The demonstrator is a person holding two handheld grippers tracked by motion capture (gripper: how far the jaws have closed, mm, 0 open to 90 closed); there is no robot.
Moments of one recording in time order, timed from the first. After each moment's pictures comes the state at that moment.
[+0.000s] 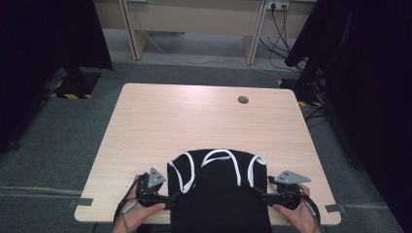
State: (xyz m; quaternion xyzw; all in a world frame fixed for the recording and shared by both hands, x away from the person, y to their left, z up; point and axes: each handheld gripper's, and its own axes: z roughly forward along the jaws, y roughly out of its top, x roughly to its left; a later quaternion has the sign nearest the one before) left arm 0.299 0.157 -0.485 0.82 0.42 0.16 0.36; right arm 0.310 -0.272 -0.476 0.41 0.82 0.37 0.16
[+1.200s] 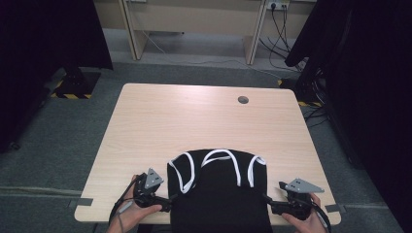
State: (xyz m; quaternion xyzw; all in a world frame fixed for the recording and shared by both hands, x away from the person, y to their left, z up) left arm 0.298 0.163 -0.486 0.83 0.41 0.16 0.36; right arm 0.286 -0.292 -0.473 0.43 0.80 0.37 0.18
